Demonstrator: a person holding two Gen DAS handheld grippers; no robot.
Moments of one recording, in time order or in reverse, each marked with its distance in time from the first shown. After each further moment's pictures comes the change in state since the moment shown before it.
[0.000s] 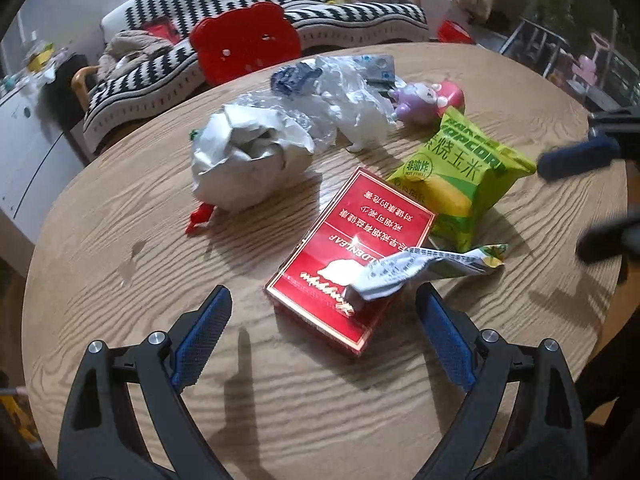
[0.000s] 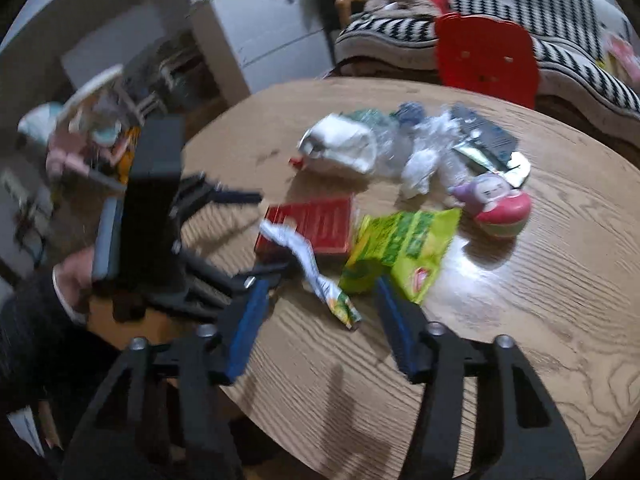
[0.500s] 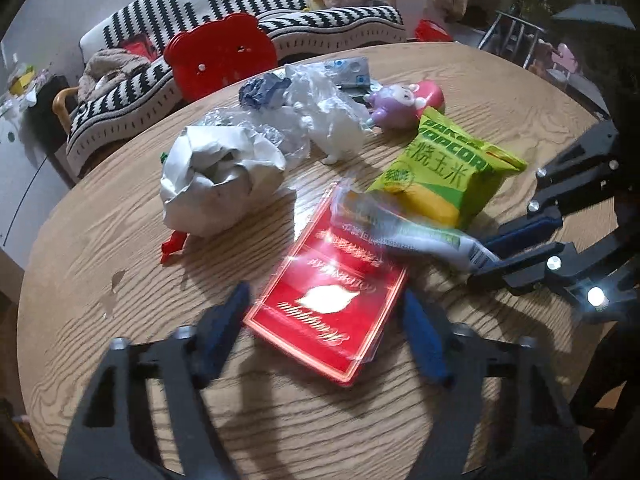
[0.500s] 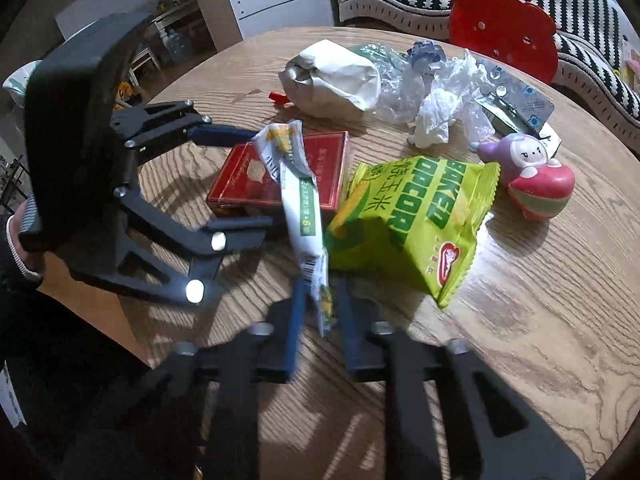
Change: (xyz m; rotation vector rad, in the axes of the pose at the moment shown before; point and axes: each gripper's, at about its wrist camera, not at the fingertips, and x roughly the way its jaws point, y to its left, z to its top) left arm 0.006 -0.010 0.008 0.050 -0.031 -0.037; right arm 0.044 -0.009 -0.011 -0.027 0.088 -0.059
